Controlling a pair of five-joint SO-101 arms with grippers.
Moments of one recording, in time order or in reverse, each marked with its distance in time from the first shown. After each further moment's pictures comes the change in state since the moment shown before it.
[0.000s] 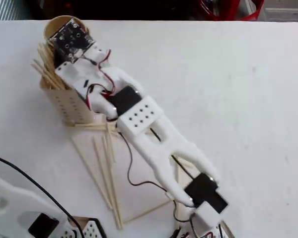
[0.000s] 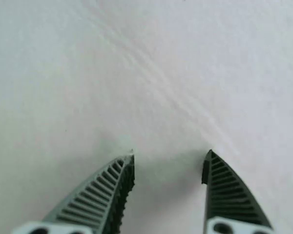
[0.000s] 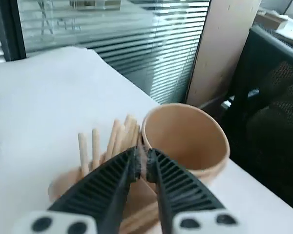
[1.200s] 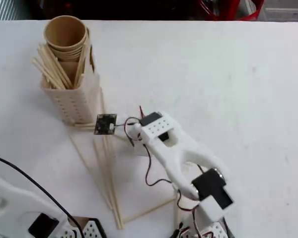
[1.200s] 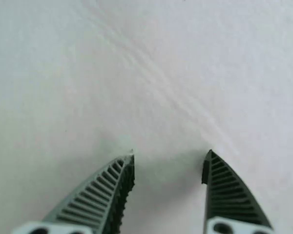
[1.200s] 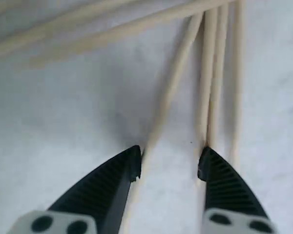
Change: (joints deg) left arm 0.0 0.0 0.0 0.0 0.0; right arm 9.7 0.4 41.3 23.0 42.5
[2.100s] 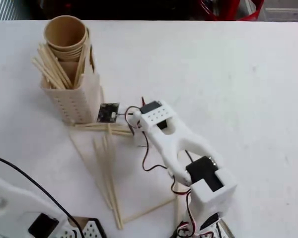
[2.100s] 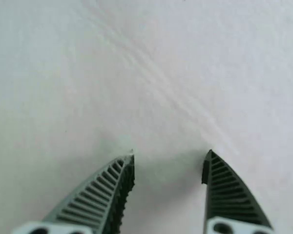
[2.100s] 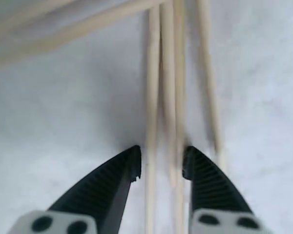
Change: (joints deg) left arm 0.0 0.0 0.0 0.0 0.0; right arm 3.2 9.1 -9.5 4.0 -0.1
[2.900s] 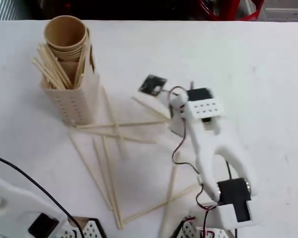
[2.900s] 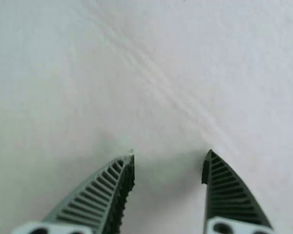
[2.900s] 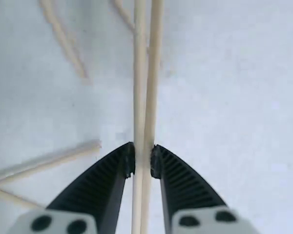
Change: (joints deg) left arm 0.0 0.0 0.0 0.0 0.0; right arm 20.0 -18.4 0.9 14.2 -3.6
